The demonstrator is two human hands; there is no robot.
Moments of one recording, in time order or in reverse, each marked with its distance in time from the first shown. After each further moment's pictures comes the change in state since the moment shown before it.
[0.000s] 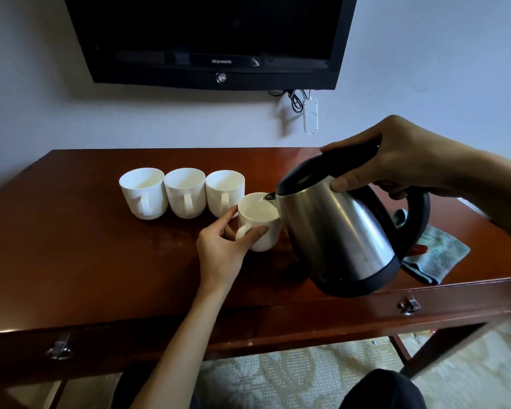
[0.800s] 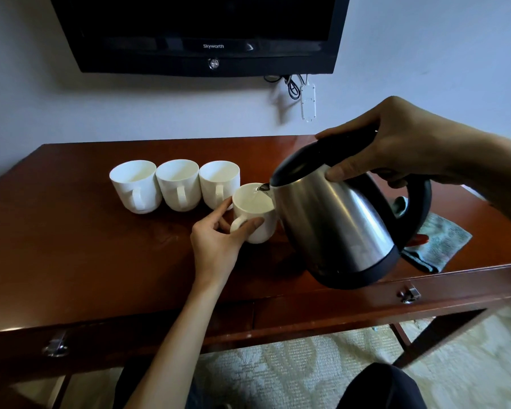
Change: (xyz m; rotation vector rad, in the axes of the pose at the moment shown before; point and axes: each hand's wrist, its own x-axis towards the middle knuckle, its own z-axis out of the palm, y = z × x) left_hand -0.001 0.009 0.000 -0.039 0.002 -0.026; right_hand 0.000 0.000 0.002 -0.003 0.021 0.003
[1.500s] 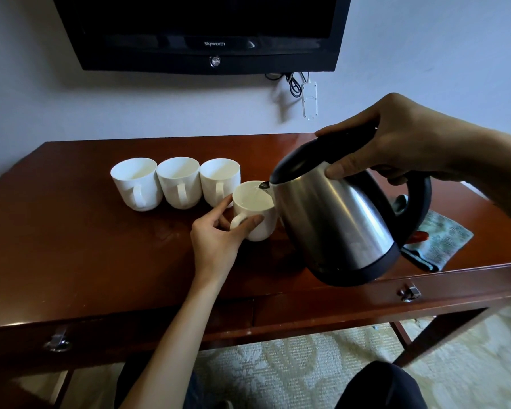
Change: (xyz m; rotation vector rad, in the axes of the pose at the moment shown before) left_hand 0.001 -0.003 0.001 -0.008 0.005 -0.006; right_hand 0.000 0.000 0.000 0.006 -0.015 -0.006
